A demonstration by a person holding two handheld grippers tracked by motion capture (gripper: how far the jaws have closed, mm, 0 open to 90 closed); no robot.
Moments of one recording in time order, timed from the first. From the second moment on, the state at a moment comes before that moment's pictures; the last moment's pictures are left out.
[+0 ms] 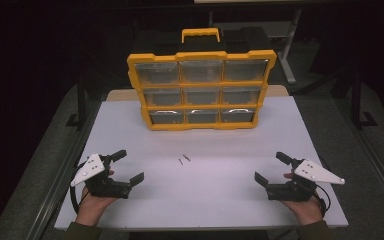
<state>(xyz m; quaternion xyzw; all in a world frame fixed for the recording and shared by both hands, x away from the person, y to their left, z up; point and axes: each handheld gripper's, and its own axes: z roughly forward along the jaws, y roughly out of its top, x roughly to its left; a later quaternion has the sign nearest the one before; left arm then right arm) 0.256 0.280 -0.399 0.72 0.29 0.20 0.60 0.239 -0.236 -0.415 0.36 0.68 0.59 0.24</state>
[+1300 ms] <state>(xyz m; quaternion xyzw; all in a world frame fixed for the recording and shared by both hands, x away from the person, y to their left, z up) 0.285 0.239 -0.384 0.72 0.27 0.19 0.61 0.247 -0.225 -0.415 0.33 0.71 0.58 0.23</state>
